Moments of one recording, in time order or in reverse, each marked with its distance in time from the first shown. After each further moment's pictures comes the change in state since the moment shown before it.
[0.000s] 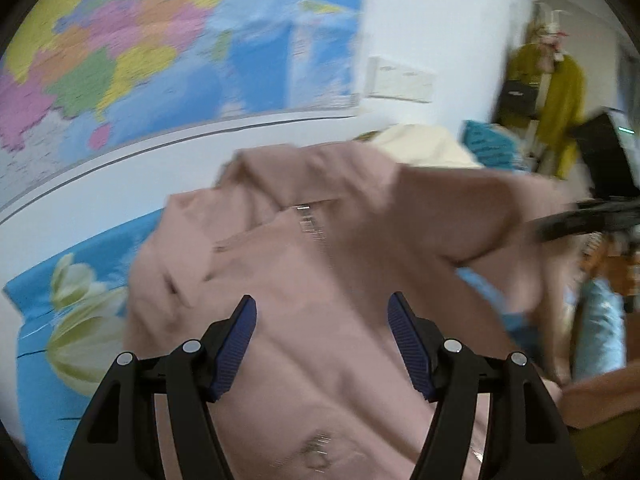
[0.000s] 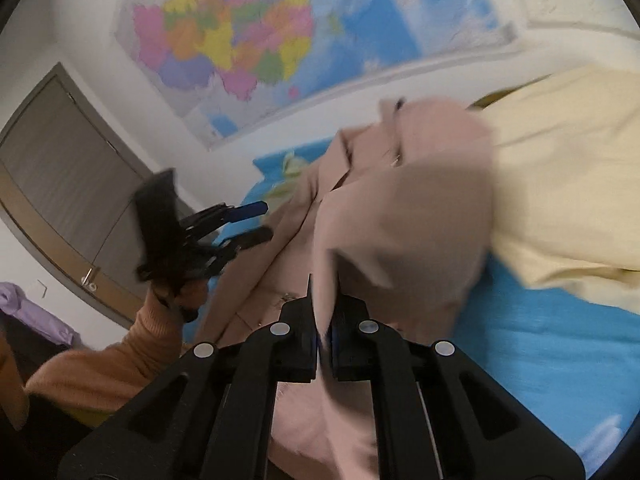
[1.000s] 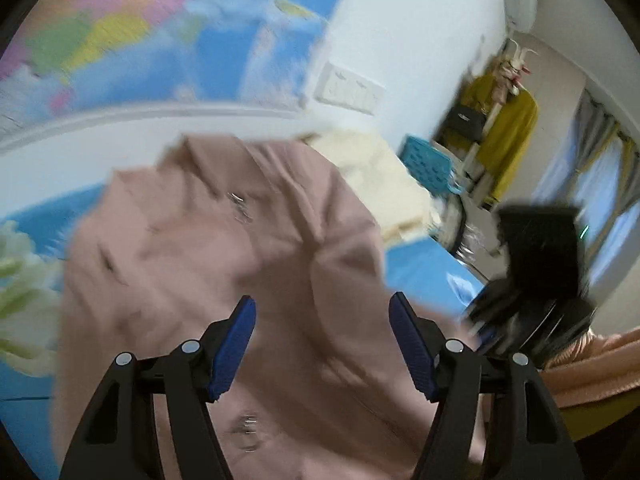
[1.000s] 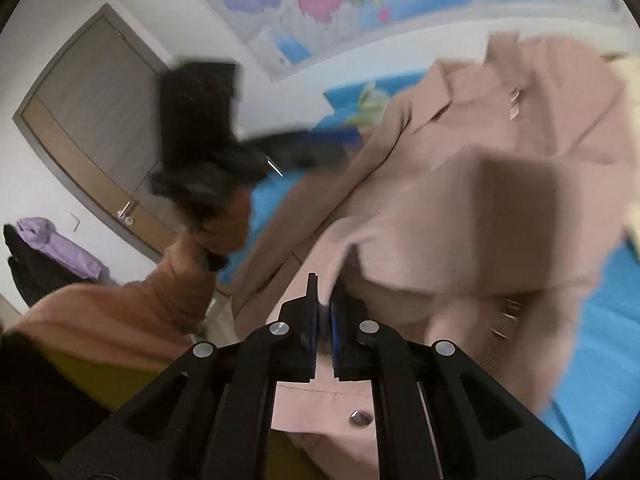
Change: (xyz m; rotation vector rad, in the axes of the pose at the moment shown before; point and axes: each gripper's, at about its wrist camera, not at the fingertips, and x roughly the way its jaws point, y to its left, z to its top) left arm -0.019 0.016 -0.009 -0.106 -0.011 -0.215; right arm 0.087 0.045 -0.044 -0.143 0.184 0.178
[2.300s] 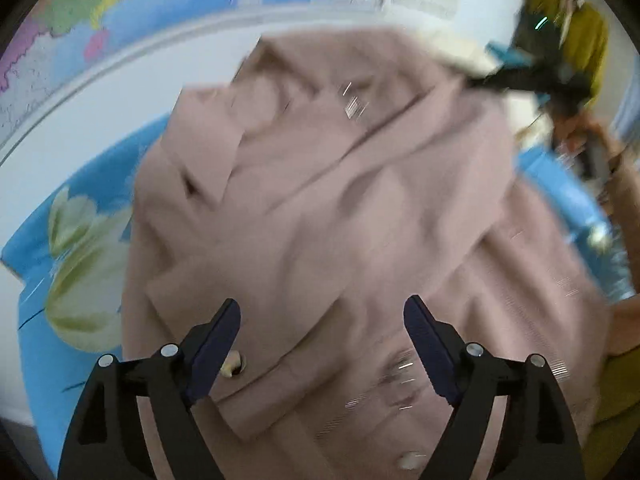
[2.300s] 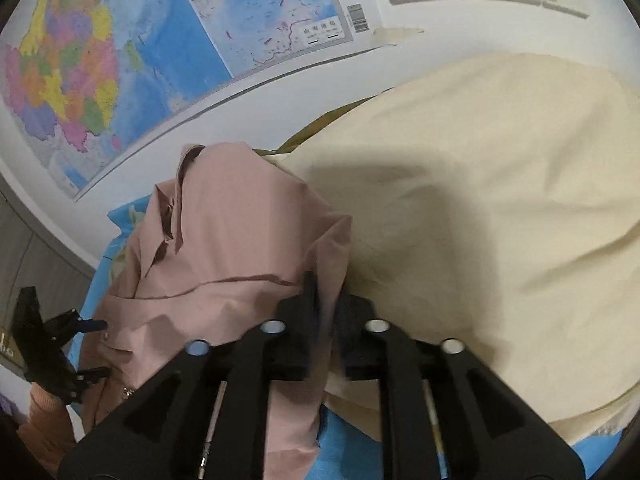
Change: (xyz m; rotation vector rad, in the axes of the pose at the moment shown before) left arm 0.064 0.063 -0.050 0.100 0.325 0.345; right arm -0.104 -0.193 0.073 0.274 -0.269 -0.579
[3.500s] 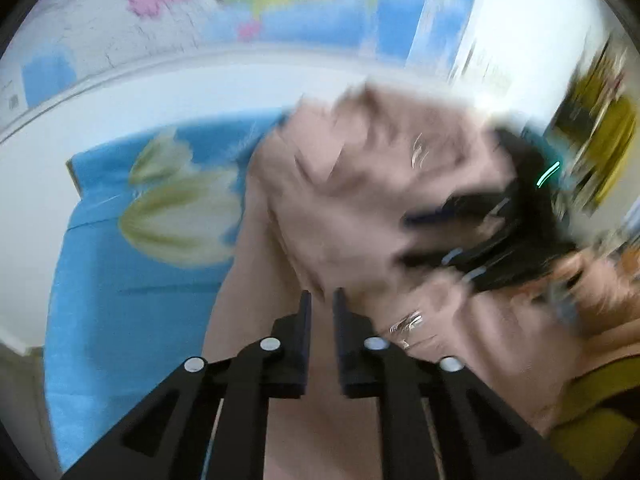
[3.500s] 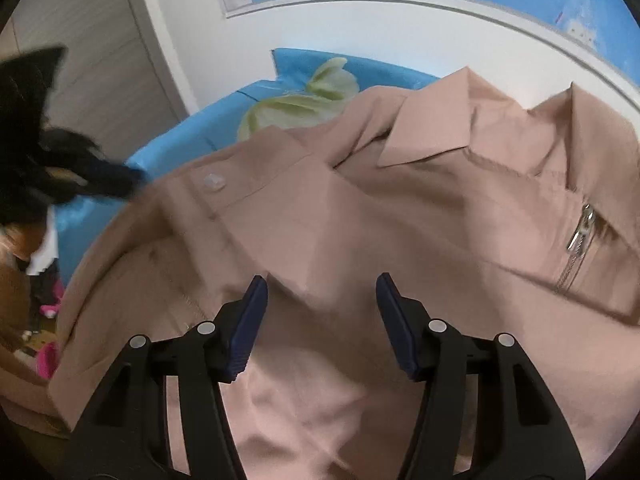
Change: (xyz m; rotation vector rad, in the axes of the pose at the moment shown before) left arm -0.103 0.066 -0.067 -0.290 -0.222 0.009; right arm 0.106 0.251 -0.090 -0.641 0.204 0.235
